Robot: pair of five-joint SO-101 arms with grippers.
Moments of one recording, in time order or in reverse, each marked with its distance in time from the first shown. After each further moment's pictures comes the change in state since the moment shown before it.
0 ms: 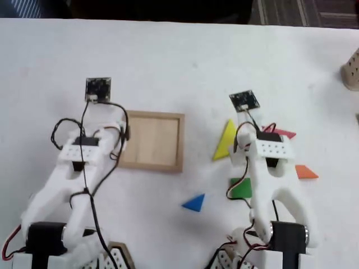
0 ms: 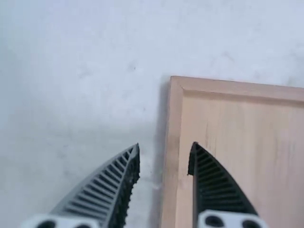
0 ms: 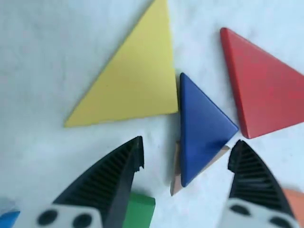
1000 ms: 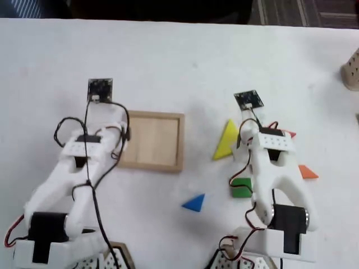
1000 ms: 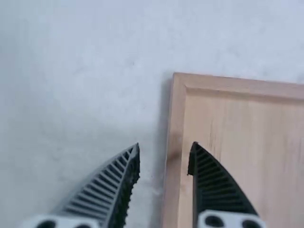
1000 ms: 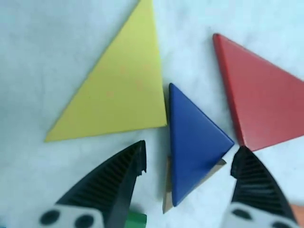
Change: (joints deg) left arm 0.0 5.2 -1.5 -2.1 0.0; right arm 1.7 8.4 -4.4 -1.1 0.0
